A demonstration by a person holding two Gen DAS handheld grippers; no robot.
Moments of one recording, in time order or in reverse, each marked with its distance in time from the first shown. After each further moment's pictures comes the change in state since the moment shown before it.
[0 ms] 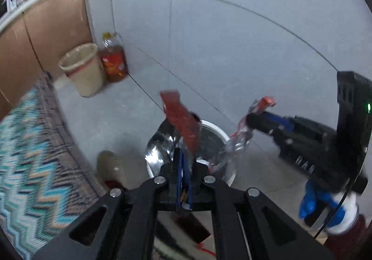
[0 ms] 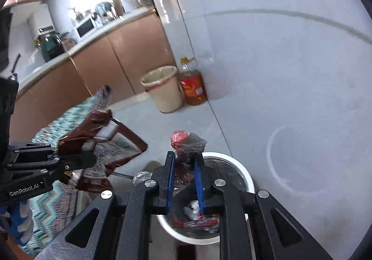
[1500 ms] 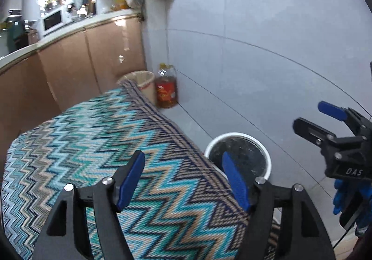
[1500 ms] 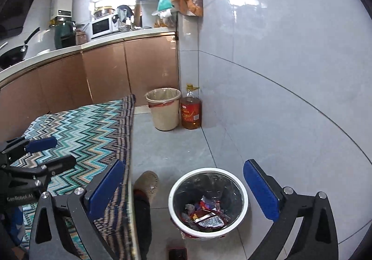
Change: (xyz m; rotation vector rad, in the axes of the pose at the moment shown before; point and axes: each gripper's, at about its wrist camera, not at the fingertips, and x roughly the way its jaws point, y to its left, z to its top) left arm -0.158 0.068 -0.113 -0.085 -0.306 0.257; right arm -0.096 0.132 -0.029 -0.203 -0.173 -0.135
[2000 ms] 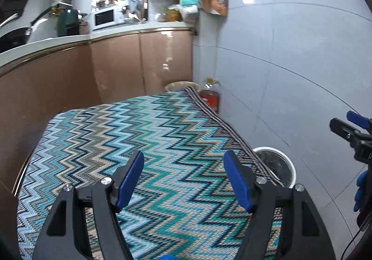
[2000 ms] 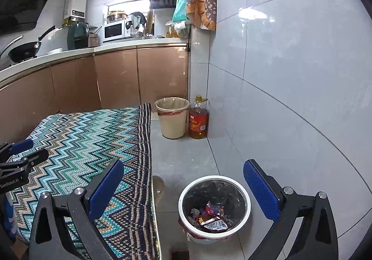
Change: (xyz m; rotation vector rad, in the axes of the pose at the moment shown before) left arm -0.078 0.069 -0.048 -0.169 -0.111 0.206; right arm -0.037 0.036 0.003 -0.055 -0.059 0.014
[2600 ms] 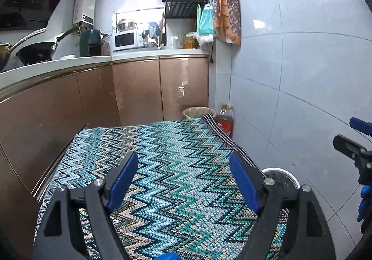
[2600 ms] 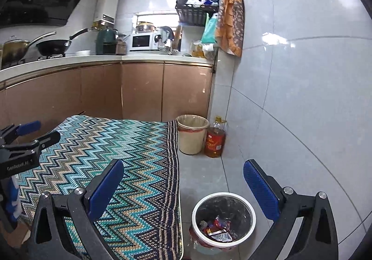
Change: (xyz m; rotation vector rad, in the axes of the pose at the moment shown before) left arm -0.073 0.017 0.005 -0.028 -0.157 0.088; right arm -0.059 0.045 0.010 -0.129 -0.107 0.095
